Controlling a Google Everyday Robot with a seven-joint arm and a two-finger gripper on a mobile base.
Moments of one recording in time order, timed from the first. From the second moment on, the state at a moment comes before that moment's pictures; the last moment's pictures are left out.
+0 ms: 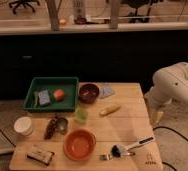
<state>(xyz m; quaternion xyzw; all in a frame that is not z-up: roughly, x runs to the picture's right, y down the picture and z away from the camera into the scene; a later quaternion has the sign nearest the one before) 0.292 0.109 0.681 -0.28 0.02 0.03 0.96</state>
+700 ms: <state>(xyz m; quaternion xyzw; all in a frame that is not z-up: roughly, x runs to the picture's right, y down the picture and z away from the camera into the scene) 0.276 0.107 0.695 -0.28 0.02 0.01 0.96</state>
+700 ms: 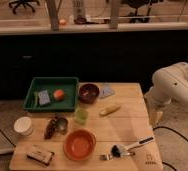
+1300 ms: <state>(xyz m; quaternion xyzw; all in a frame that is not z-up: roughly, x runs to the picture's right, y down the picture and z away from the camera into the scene) 0.243 0.103 0.727 -0.29 0.00 -0.01 0.96</state>
